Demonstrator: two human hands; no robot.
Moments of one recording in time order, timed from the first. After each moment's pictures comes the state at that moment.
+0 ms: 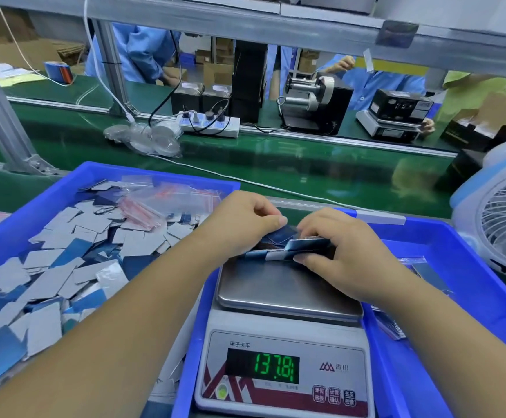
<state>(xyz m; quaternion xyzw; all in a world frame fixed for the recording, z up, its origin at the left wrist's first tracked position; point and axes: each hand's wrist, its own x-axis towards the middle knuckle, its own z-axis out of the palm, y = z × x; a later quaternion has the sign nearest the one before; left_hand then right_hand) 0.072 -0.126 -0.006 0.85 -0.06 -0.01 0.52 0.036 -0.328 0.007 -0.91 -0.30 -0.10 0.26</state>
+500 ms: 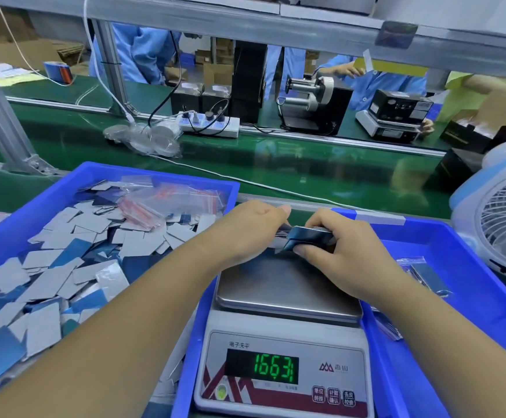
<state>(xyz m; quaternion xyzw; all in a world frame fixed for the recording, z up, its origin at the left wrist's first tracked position) 0.059 -0.132 0.002 0.87 -0.09 -0.06 0.48 0.039 -0.328 0.000 -0.92 -0.23 -0.10 0.31</state>
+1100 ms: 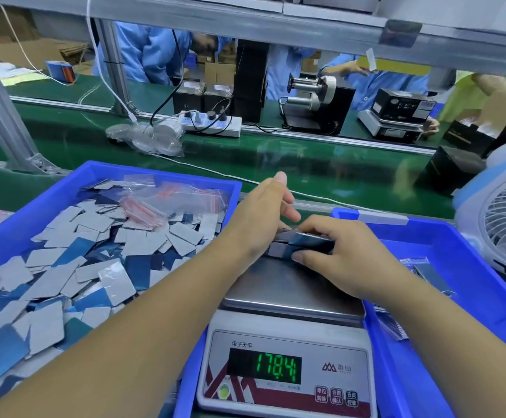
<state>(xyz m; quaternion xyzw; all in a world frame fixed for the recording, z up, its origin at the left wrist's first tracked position) 0.059 -0.152 0.005 0.74 -0.05 -0.01 0.67 0.037 -0.323 0.007 -0.92 -0.24 -0.04 0.30</state>
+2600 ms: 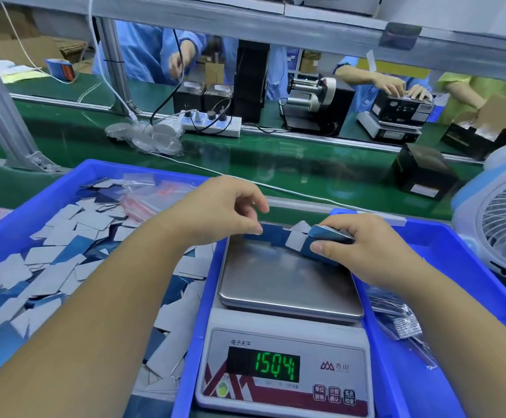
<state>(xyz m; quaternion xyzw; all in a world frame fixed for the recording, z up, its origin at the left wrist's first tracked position) 0.064 -0.086 0.022 0.89 -0.16 -0.02 0.42 0.049 -0.350 0.010 -0.93 -0.19 -0.01 0.31</state>
